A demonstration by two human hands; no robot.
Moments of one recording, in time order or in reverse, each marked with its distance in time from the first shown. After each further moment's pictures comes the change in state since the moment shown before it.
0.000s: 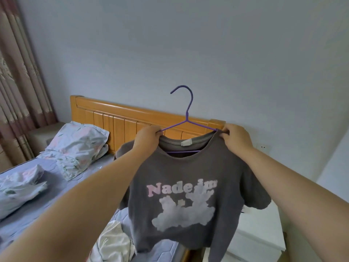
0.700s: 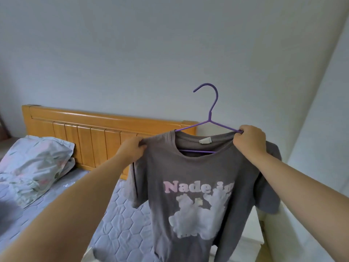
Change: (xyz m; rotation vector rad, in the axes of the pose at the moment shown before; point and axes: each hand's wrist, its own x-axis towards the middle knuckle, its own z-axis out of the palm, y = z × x) left_hand 0.061 0.012 0.082 -0.026 -0.216 0.088; right_hand 0.002 0.102 -0.053 -0.110 0.270 0.189
